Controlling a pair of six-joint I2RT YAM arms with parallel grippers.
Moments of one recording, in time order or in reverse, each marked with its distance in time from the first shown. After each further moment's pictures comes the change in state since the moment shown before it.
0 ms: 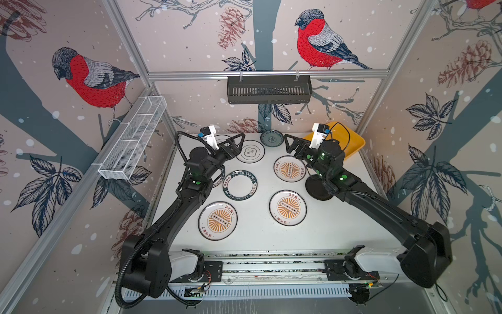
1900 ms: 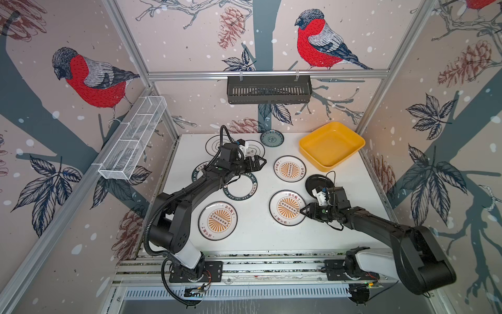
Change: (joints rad) left arm -0.143 0.357 0.208 -0.515 0.101 0.315; right arm -0.296 -0.064 -0.713 -0.259 -0.654 -0.158
